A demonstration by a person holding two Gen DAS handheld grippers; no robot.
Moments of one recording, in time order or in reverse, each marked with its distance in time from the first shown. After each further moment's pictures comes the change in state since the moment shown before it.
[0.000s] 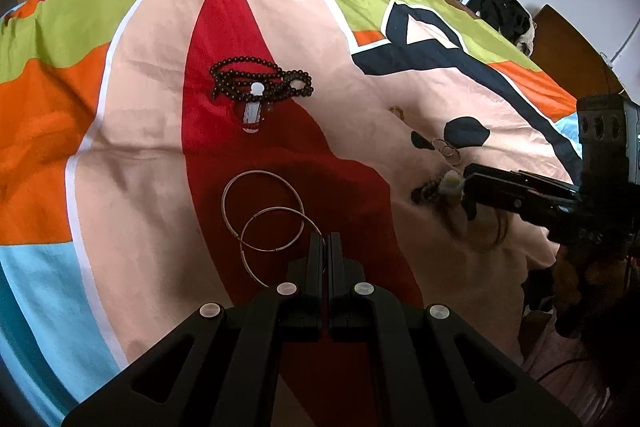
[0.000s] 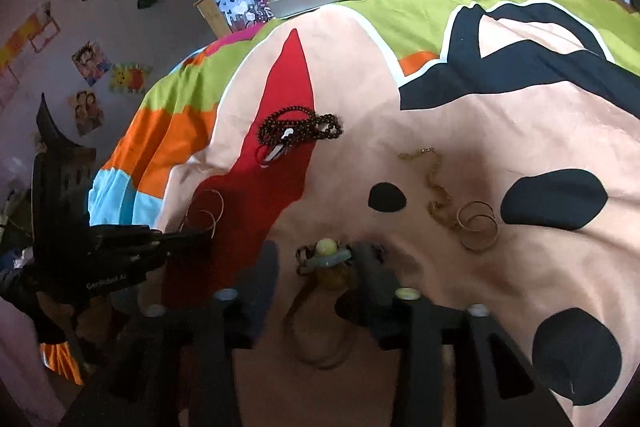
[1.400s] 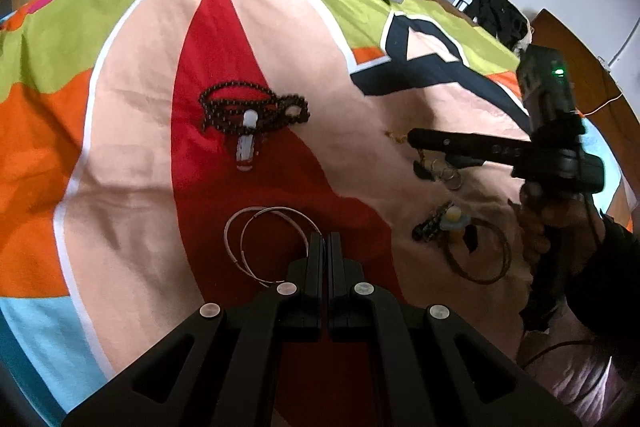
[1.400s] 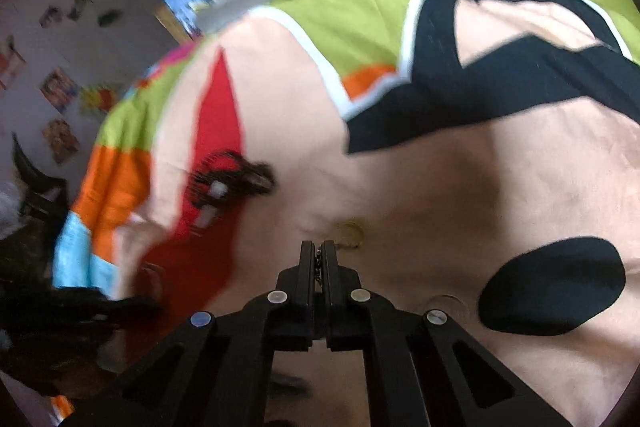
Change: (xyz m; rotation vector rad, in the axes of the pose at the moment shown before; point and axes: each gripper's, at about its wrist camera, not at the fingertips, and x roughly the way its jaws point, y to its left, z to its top) left arm 0.004 0.003 0.028 0.012 -0.027 -0.017; right arm 0.035 -0.061 0.065 0.125 0.030 -0.006
